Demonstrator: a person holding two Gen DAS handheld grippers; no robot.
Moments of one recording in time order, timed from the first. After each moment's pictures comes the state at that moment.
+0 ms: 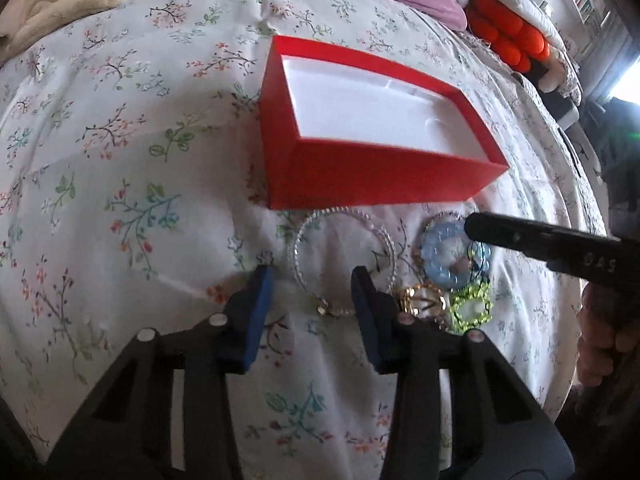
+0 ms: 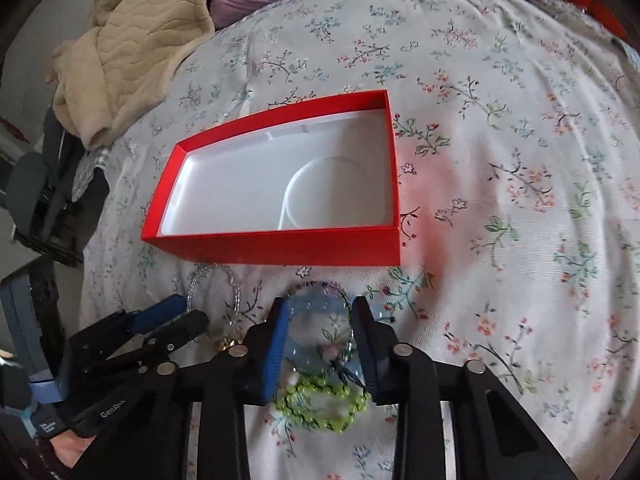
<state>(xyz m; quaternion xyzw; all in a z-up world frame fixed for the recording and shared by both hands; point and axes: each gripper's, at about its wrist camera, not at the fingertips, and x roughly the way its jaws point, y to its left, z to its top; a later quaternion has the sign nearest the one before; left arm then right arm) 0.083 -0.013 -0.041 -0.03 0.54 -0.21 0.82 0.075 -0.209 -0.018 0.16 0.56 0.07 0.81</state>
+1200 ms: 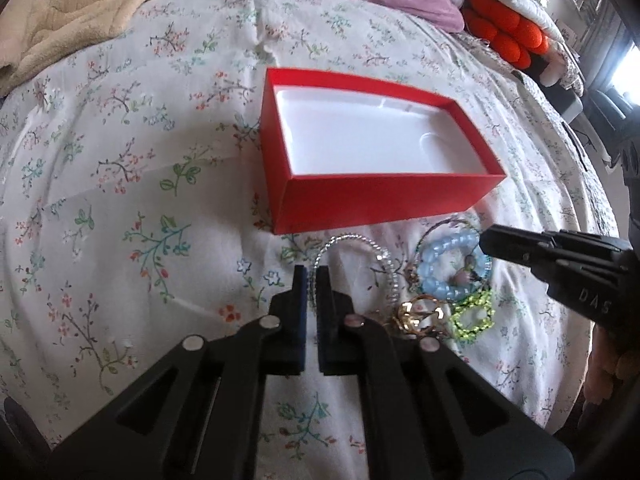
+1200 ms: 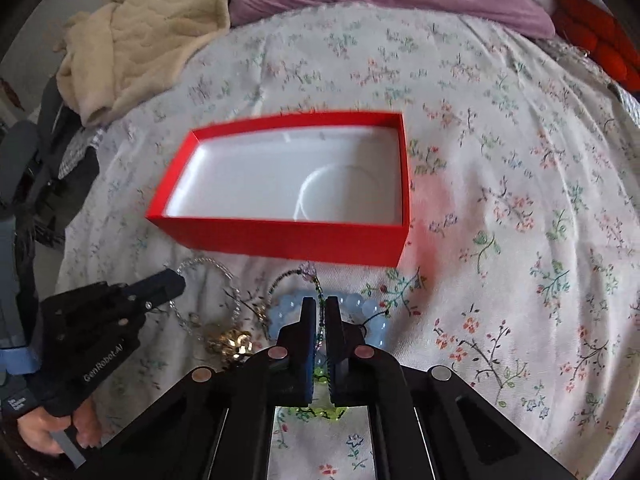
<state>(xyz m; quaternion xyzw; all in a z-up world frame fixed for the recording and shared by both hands) 0.081 -0.018 -0.022 0.01 0.52 -0.20 0.83 0.057 -0.193 0.004 0.09 0.53 0.05 0.84</state>
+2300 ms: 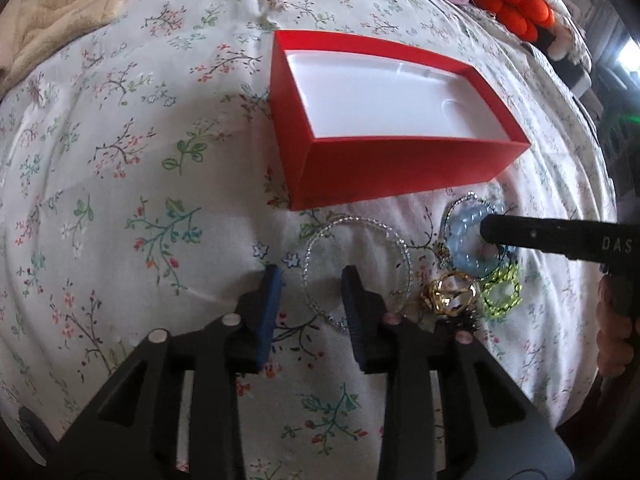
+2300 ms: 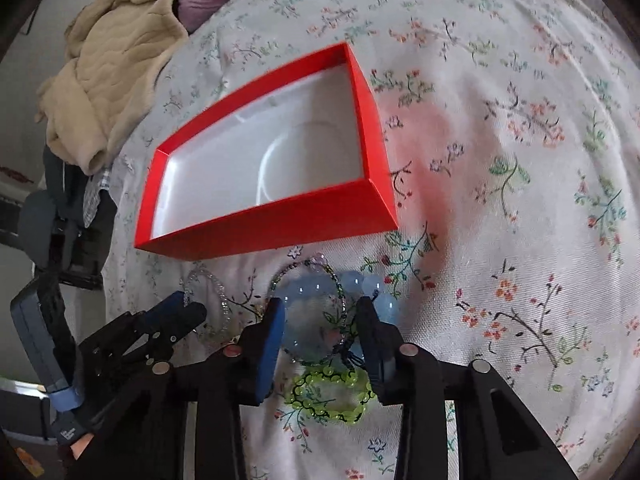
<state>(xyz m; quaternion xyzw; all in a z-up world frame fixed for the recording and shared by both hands) 0.086 -0.019 -0.042 0.05 0.55 -0.19 0.81 0.072 -0.219 -0.040 0.24 0.58 0.07 0.77</state>
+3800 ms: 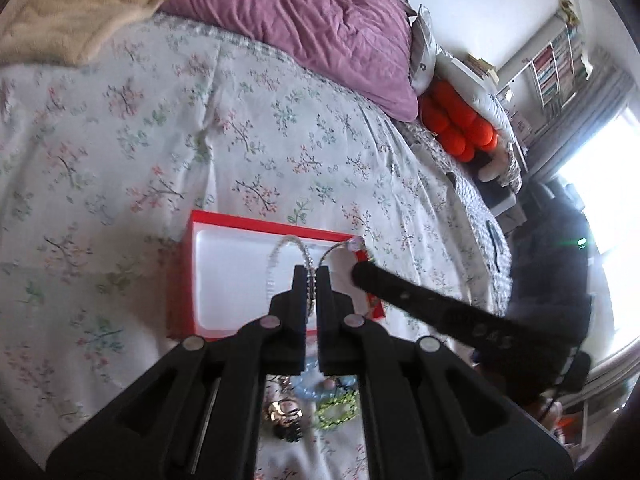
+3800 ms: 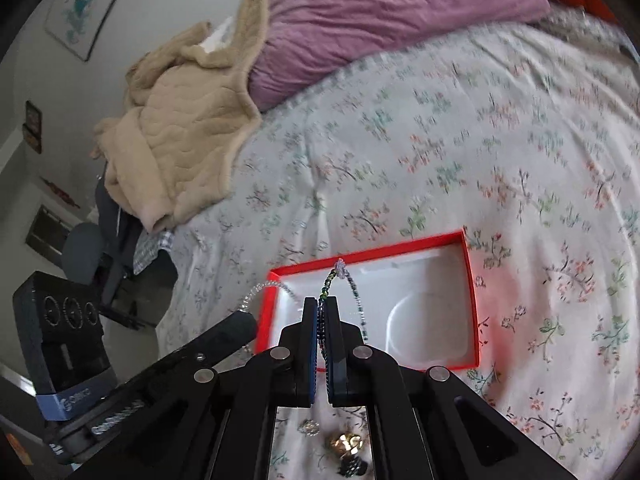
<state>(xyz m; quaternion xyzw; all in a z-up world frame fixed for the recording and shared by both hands) 0.136 -0.026 0.039 -0.18 0.47 -0.28 0.82 0.118 -0.209 0.035 0.27 0.45 0.12 0.84</state>
